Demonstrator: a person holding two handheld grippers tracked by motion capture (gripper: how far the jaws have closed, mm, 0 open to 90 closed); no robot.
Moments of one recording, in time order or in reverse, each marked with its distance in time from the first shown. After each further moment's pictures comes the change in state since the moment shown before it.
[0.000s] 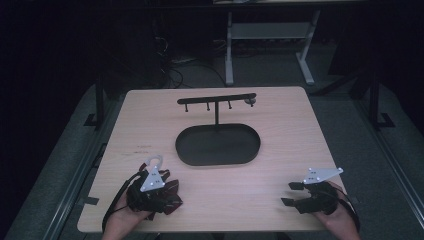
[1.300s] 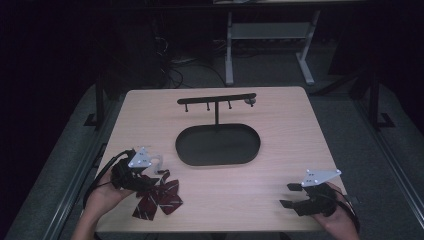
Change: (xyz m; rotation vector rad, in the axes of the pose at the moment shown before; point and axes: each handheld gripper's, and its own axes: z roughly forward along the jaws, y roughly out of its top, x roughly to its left) left arm 0.064 0.012 -0.021 0.136 0.015 0.051; right arm 0.010 0.005 -0.001 0.008 -0.007 -0.045
